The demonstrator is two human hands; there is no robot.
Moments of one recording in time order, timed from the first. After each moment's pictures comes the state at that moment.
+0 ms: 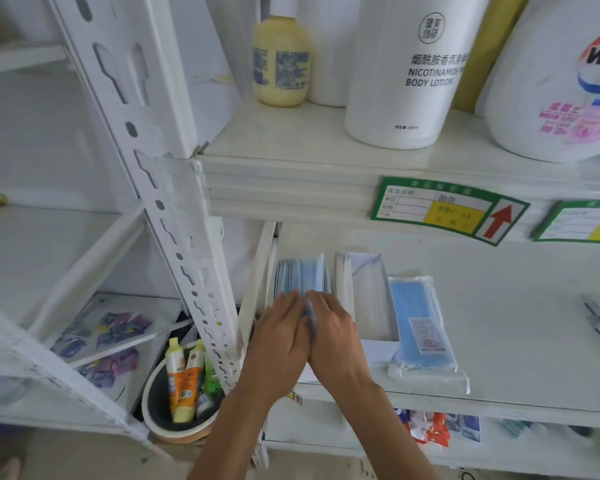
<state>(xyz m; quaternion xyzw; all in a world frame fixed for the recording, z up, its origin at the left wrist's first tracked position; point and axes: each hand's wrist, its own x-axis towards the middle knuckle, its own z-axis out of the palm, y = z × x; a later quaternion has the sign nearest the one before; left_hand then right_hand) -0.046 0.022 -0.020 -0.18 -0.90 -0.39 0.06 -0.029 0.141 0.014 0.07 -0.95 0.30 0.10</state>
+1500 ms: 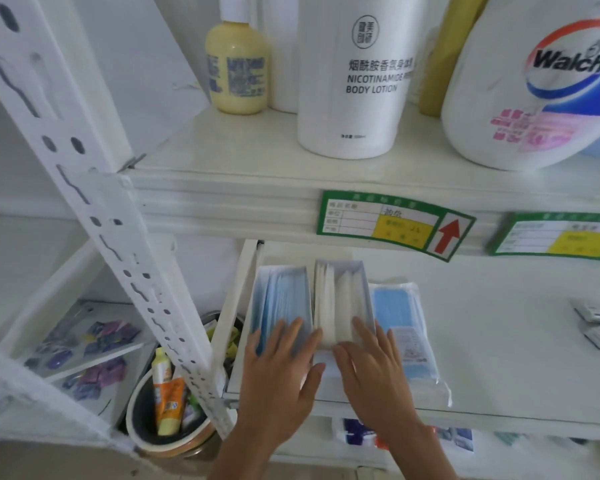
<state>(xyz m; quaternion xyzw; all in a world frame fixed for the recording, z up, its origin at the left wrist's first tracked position) -0.020 0.058 -0.042 -0.19 -0.97 -0.13 0.07 -0.002 0.240 -0.033 0.01 -0.98 0.19 0.06</state>
